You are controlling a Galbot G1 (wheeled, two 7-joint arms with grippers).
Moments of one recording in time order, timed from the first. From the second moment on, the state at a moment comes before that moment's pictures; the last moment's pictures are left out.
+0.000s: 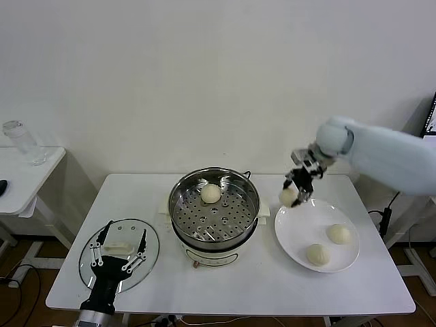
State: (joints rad) left arm 1.76 -1.34 -0.60 -2.19 0.15 -0.21 -0.05; right arm 0.72 0.91 -1.39 1.25 0.41 -0.12 -1.21
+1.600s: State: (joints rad) left arm 1.71 -1.35 -0.61 -2.18 0.13 -0.21 -0.06; right arm 0.63 1.50 -1.53 1.15 0.63 -0.35 -0.98
